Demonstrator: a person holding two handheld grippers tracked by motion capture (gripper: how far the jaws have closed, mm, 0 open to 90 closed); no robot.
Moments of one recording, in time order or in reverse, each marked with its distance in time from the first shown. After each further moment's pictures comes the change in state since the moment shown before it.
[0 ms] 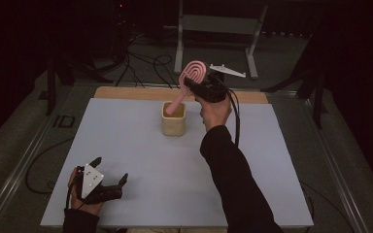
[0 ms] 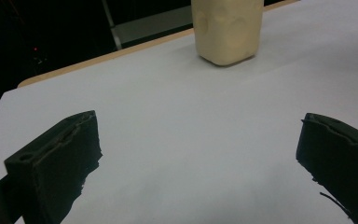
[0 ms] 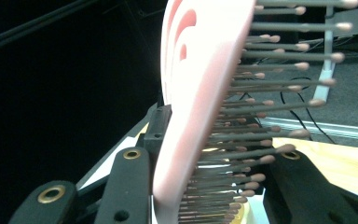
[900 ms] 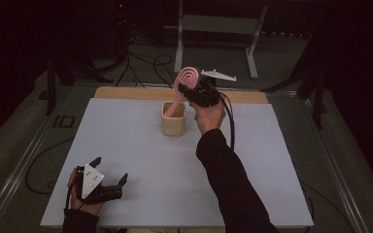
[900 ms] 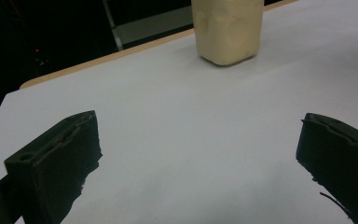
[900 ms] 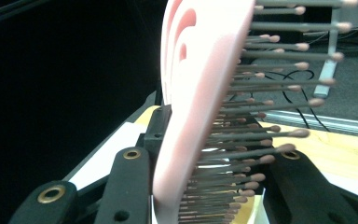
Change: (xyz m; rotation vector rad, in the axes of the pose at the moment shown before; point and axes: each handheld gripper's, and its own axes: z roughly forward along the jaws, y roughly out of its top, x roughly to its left) left arm 0.000 0.000 0.000 -0.002 0.004 0.005; right arm 0.007 -0.017 0.013 0.047 -0.001 -0.031
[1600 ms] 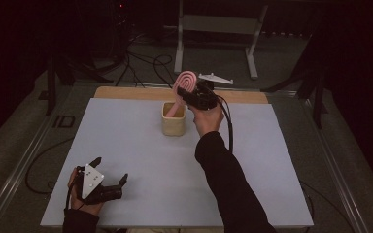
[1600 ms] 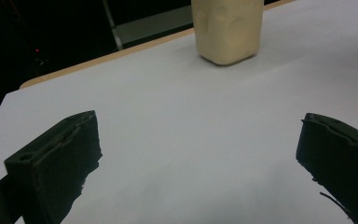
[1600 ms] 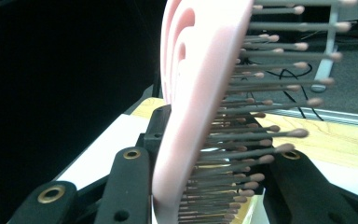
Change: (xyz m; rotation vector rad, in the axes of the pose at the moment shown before) left arm 0.000 0.000 0.000 0.003 0.000 0.001; right arm -0.001 -0.011 0.007 0.023 -0.011 -0.003
